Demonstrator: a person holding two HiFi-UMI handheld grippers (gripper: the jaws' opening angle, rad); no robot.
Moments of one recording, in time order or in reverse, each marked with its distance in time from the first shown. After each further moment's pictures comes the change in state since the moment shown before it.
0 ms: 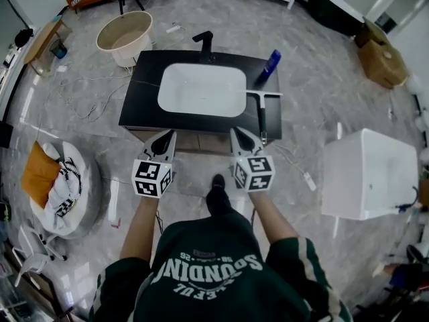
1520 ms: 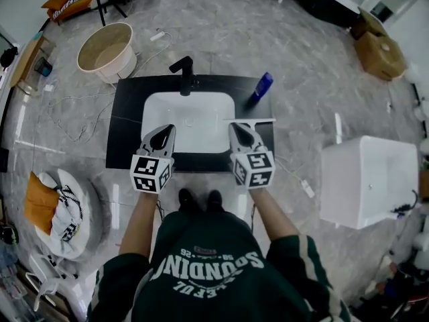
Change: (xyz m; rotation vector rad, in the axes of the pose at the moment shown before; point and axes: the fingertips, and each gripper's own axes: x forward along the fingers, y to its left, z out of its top) left arm 0.192 0.050 0.081 0.023 0.016 -0.065; right arm 0.134 -0.122 0.075 0.017 0.009 -0.045
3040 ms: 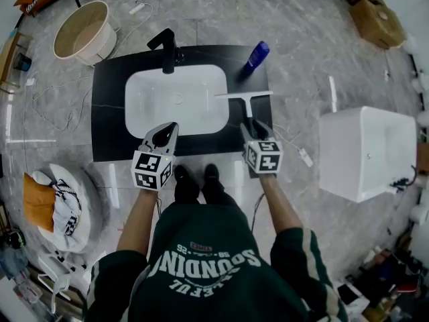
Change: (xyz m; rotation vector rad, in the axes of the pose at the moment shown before) left arm 0.037 -0.040 -0.078 -0.062 0.180 -0.156; right arm -0.017 -0.099 -0.152 0.110 0.365 -0.202
